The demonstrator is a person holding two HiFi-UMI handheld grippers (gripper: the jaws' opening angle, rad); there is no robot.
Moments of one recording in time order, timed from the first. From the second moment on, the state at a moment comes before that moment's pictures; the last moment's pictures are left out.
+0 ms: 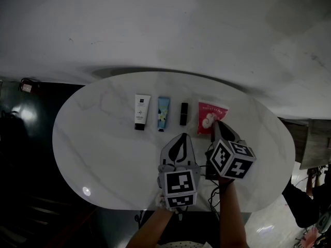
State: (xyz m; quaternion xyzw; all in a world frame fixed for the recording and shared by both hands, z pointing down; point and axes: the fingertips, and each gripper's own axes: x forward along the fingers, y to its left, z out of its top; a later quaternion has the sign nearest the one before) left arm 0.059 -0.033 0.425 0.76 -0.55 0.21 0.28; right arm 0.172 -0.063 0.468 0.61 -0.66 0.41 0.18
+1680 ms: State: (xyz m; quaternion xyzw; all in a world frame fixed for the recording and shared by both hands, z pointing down) left arm 0.048 -0.020 0.414 0.76 -0.55 0.20 0.27; right arm 0.186 -0.056 0.432 0.66 -0.63 0.38 0.14
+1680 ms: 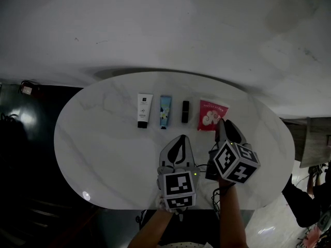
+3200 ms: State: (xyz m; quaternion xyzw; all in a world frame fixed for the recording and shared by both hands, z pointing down) left arm 0.007 0.022 0.351 0.79 -0.54 0.17 0.22; right arm 0.109 0.025 0.346 0.64 -0.71 0.28 0.10
